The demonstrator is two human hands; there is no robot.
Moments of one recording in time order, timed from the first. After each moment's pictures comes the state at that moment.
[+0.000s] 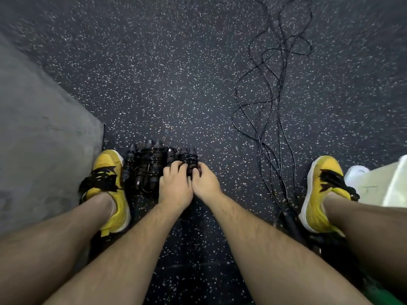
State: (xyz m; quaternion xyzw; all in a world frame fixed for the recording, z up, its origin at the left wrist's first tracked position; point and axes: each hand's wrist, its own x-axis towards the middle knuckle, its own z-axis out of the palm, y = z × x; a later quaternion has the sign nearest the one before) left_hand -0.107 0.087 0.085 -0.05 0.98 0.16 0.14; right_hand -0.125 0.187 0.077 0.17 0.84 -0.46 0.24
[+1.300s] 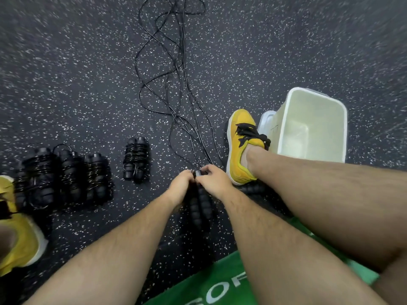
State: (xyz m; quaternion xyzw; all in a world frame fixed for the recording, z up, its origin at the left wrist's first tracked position) left_hand -0.052 0.309 0.033 -0.18 0.68 0.54 0.46; right_hand -0.017 0.434 0.046 0.35 0.76 -0.49 0.24
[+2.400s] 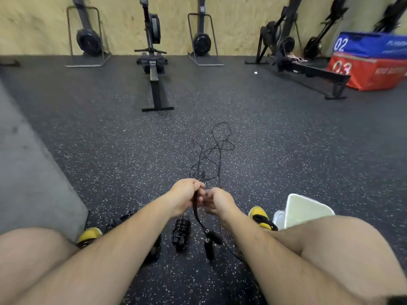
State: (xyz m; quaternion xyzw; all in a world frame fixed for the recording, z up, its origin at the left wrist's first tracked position) left_hand -0.067 0.219 0.354 -0.05 0.70 0.66 0.28; right_hand -0.030 0.336 0.336 0.23 0.67 -0.70 0.13
